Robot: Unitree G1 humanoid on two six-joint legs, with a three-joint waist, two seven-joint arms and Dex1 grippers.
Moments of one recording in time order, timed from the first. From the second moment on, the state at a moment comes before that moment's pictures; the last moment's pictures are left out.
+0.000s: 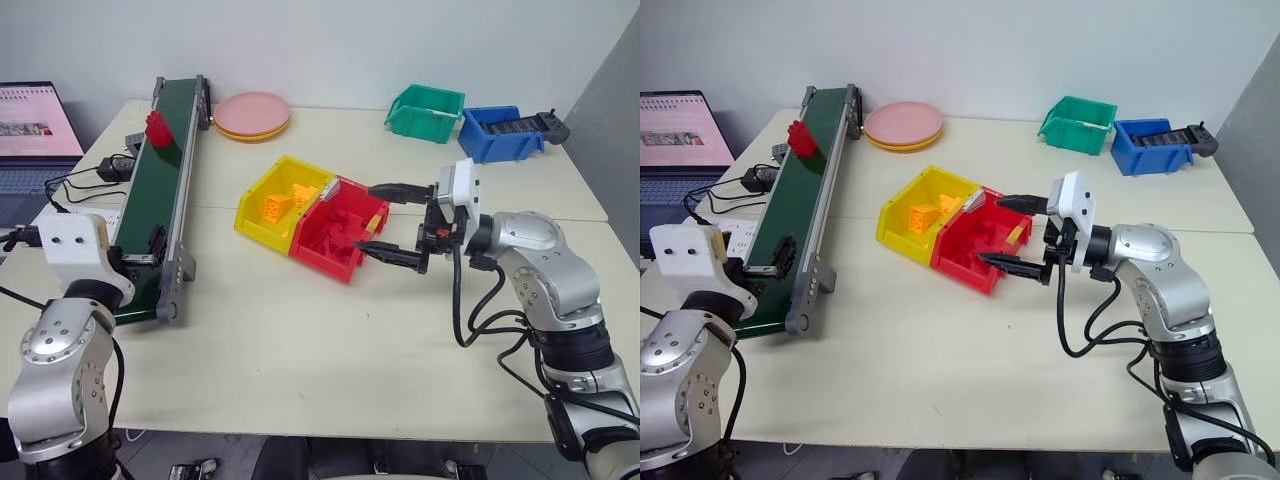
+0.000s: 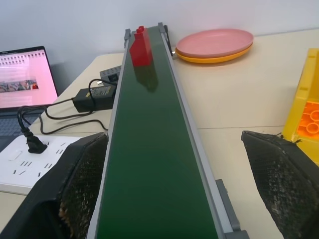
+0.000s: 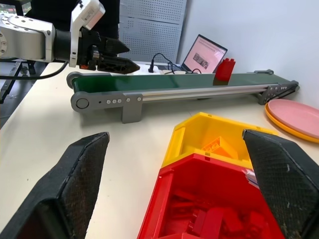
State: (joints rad) left arm -0.09 0.49 0.51 -0.45 -0.31 0.65 -0.20; right arm -0.61 -0.51 0.08 -0.21 0.46 0.41 1.00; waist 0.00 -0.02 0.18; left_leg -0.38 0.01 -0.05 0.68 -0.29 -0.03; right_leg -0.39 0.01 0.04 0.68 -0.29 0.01
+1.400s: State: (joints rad) left arm -0.25 0.58 0.51 -0.16 -0.35 0.74 -0.23; right arm -0.60 -0.57 0.12 -0.27 0.45 0.48 1.00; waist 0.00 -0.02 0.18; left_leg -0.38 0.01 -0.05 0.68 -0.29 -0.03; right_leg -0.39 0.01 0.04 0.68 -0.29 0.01
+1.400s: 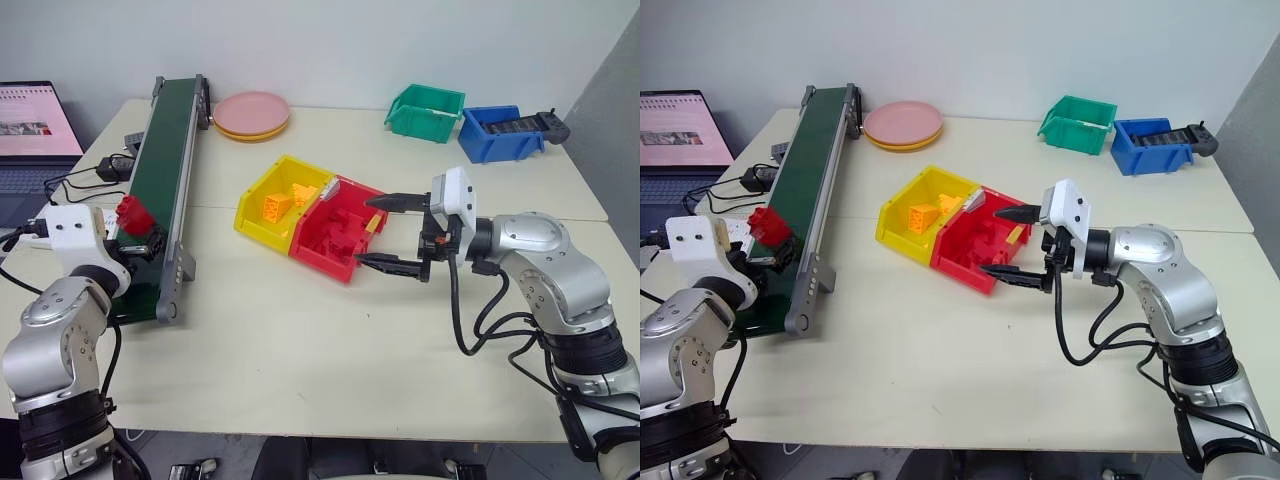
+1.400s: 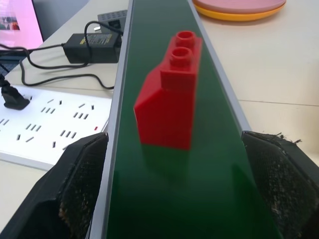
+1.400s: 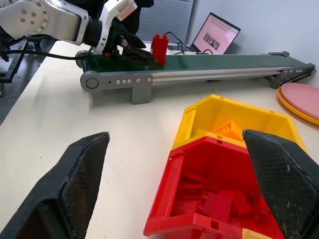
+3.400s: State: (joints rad) left arm -0.76 0.42 -0.15 0.07 -0.28 0.58 -0.74; right arm -0.19 -0.85 -0.19 -0.78 0.65 0.78 0.76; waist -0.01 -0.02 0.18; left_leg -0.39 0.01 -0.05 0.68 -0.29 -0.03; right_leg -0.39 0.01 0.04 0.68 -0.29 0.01
